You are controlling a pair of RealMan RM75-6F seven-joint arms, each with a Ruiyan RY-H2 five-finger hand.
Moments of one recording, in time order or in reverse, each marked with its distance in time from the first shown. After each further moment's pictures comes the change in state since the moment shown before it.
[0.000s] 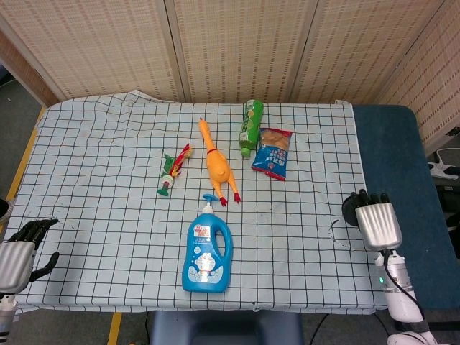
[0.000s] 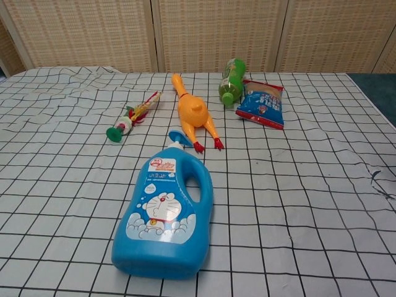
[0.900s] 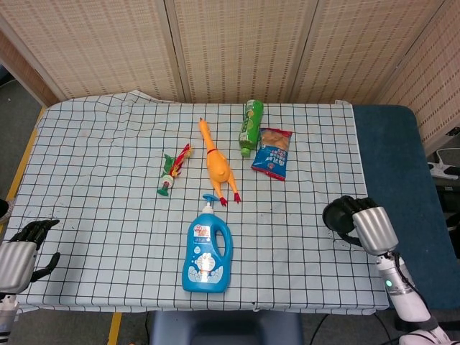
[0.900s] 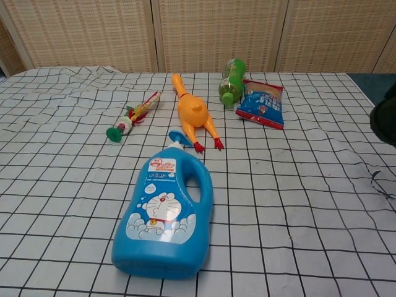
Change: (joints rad) left arm -0.002 -0.004 0.002 0.000 0.001 -0.004 0.012; right arm -0.003 -0.024 -0.035 0.191 -0.108 -0.039 0.536
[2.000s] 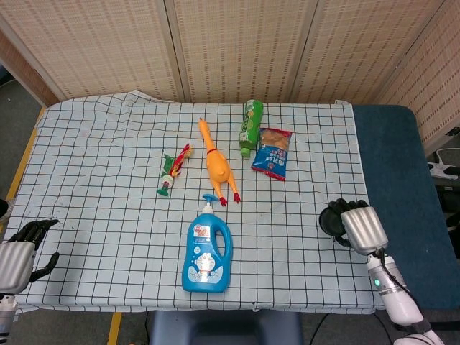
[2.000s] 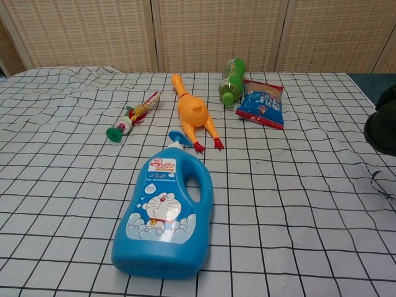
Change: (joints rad) left arm 0.003 0.004 -0.001 -0.003 -0.001 0.004 -0.006; right arm 0.026 0.133 0.029 -0.351 0.206 -0.168 -0.342
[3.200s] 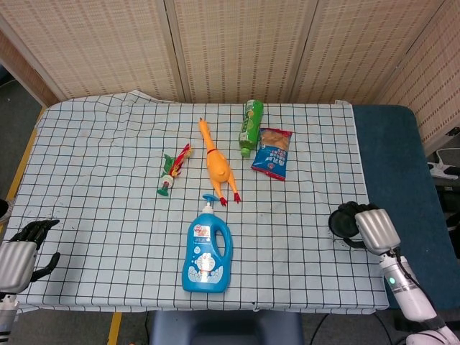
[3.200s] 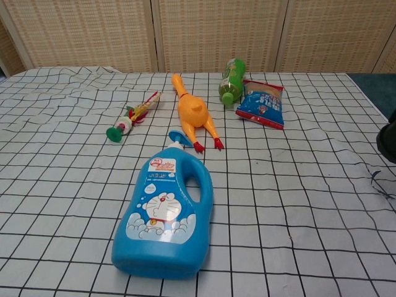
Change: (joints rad) left arm -0.004 -0.005 0.001 0.006 -0.002 -0.009 0.006; right arm -0.006 -0.057 -0.037 0.277 -0.136 -0.008 0.409
